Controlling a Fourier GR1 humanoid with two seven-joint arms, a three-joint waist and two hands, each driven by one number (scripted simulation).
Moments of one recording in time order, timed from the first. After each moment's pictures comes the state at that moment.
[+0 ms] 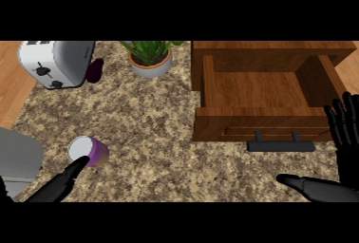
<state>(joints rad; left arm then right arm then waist) 0.27 0.00 -0.17 -2.27 -0.54 0.80 0.54 0.10 -0.08 -0.10 -2.06 -0.04 -0.03 0.16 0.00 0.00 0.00</state>
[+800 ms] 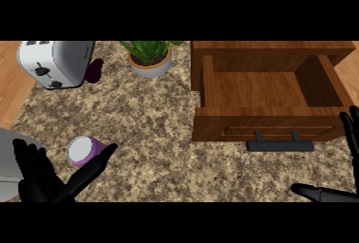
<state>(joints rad) 0.22 0.00 -0.19 -1.91 -0.33 0.94 0.32 0.15 -0.09 -0.16 -2.10 -0.08 0.02 0.14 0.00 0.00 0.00</state>
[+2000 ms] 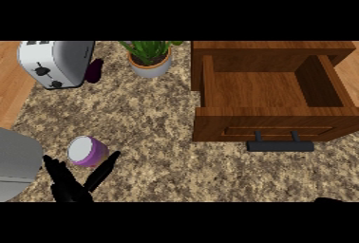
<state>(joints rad) 0.14 0.00 -0.04 -1.32 0.40 0.90 -0.47 0.16 -0.10 -0.24 -2.23 -0.13 0.06 0.25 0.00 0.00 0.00</state>
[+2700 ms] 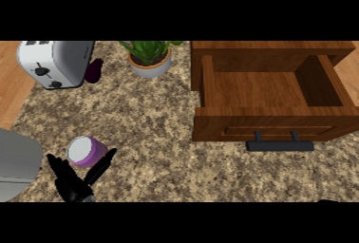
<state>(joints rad) -0.02 0.01 0.11 -0.98 0.56 0.74 -0.67 0.15 -0.08 -0.26 -2.25 -0.12 0.08 0.29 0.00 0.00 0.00</state>
